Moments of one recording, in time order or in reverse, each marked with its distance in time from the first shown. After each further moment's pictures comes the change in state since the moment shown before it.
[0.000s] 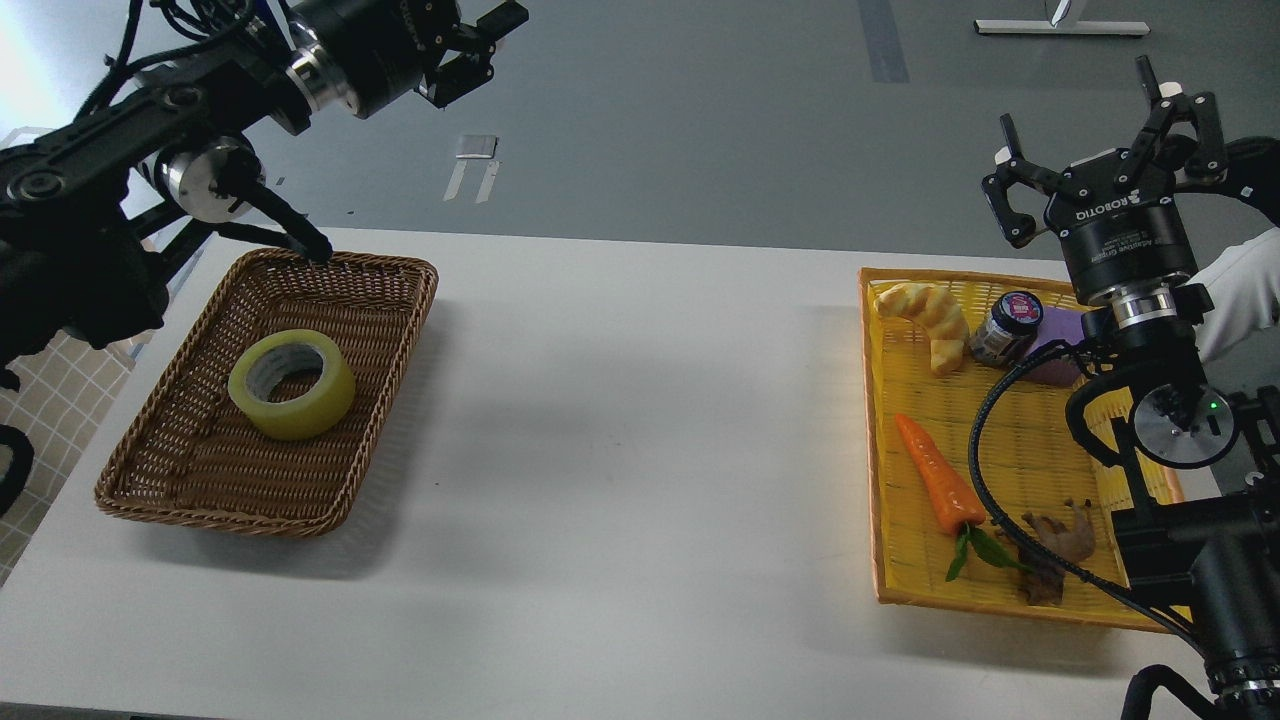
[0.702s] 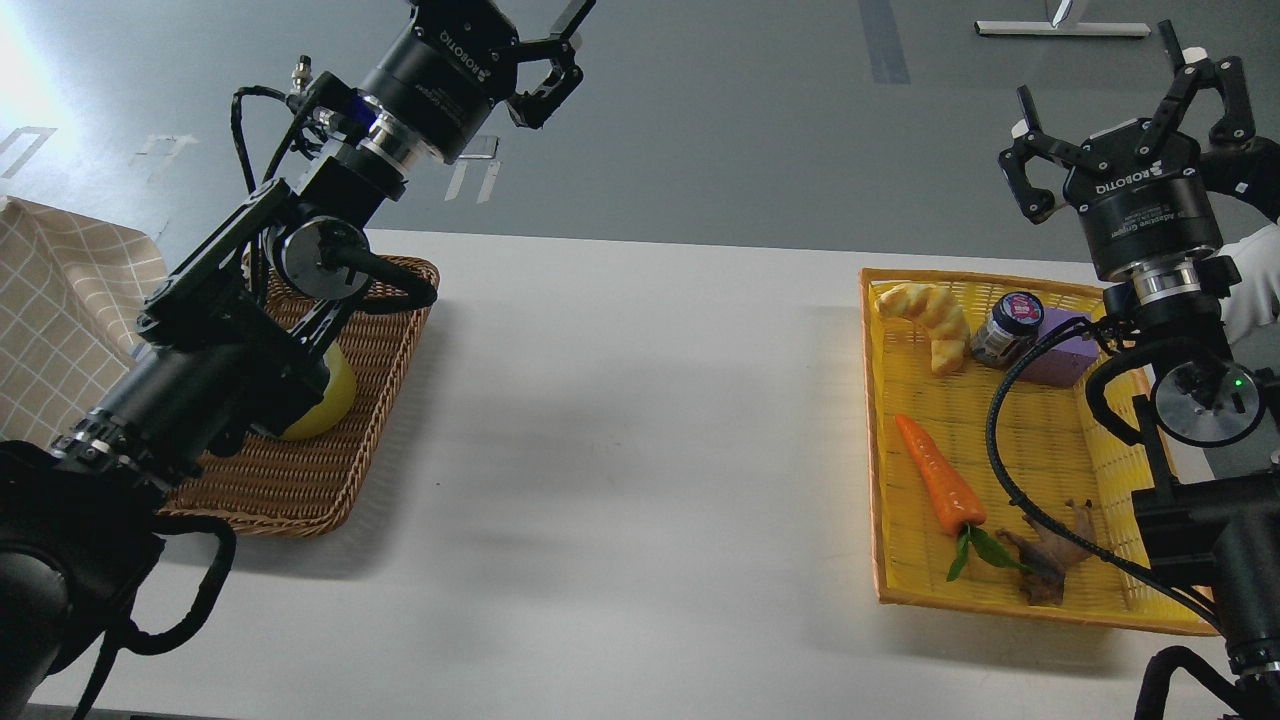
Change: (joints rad) left arm 0.309 -0.307 -0.493 0.000 -0.076 -0.114 0.005; right arm 0.039 -0.037 -0.007 -0.005 0.000 0.000 -0.004
